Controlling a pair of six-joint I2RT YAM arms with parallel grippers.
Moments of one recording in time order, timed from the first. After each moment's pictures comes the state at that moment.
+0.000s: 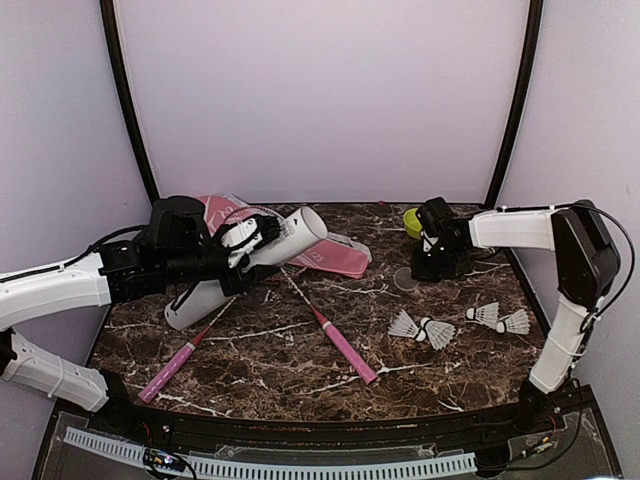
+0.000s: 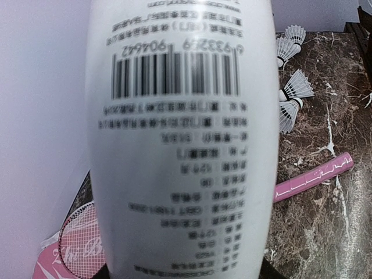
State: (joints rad) left arm -0.84 1.18 0.91 -0.16 0.05 0.51; right arm 0.46 1.77 1.18 -0.54 0.07 0.50
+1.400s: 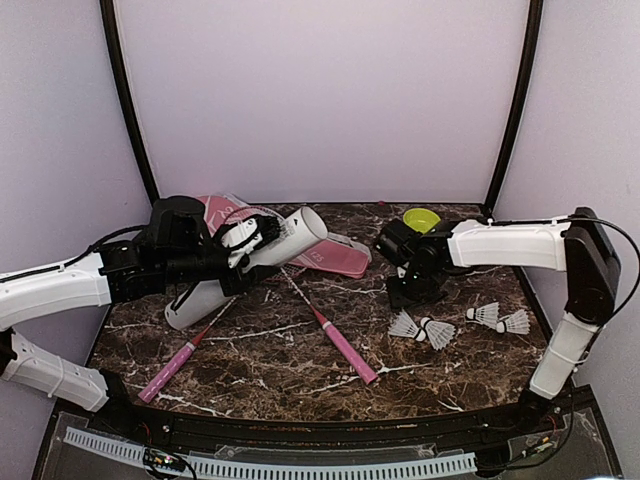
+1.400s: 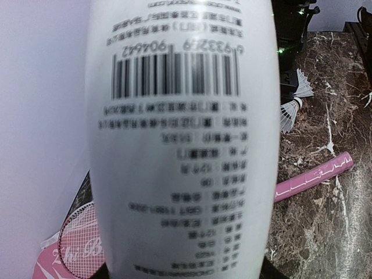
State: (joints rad) left arm -0.84 1.18 0.91 -0.16 0.05 0.51; right arm 0.78 1.71 1.20 -0.81 0.25 0.61
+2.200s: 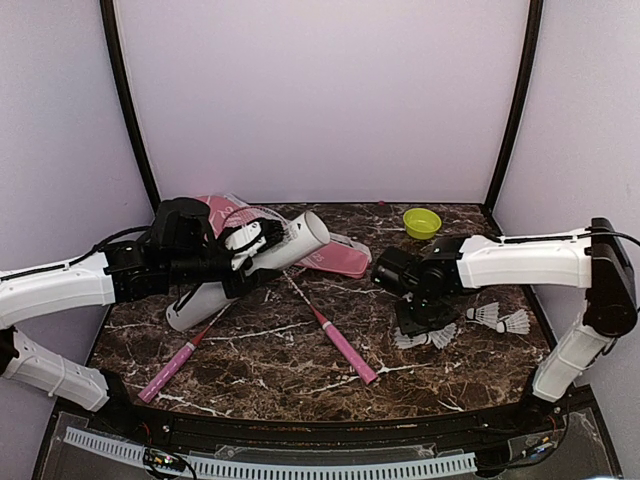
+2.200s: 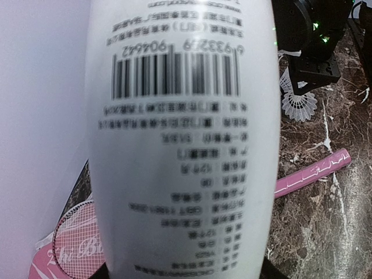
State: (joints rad) left arm -0.84 1.20 0.91 -0.16 0.06 0.51; right arm 0.95 1.63 1.14 -0.99 0.33 0.78
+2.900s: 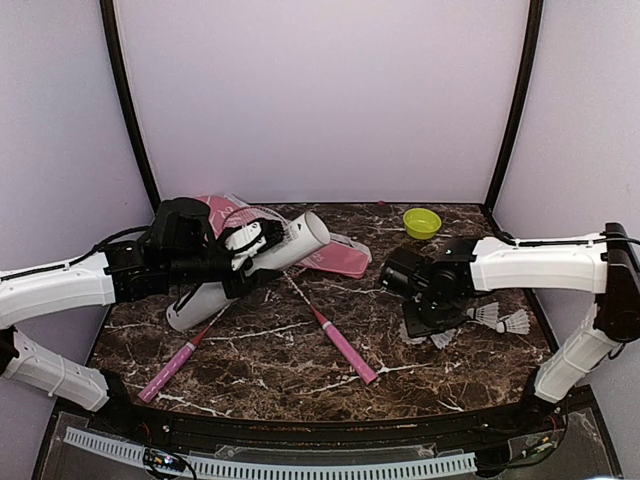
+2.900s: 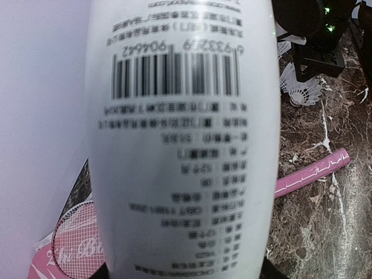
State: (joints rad) left arm -0.84 1.20 0.91 -0.16 0.07 0.51; right arm 0.97 1.55 1.09 -1.03 0.35 0.85
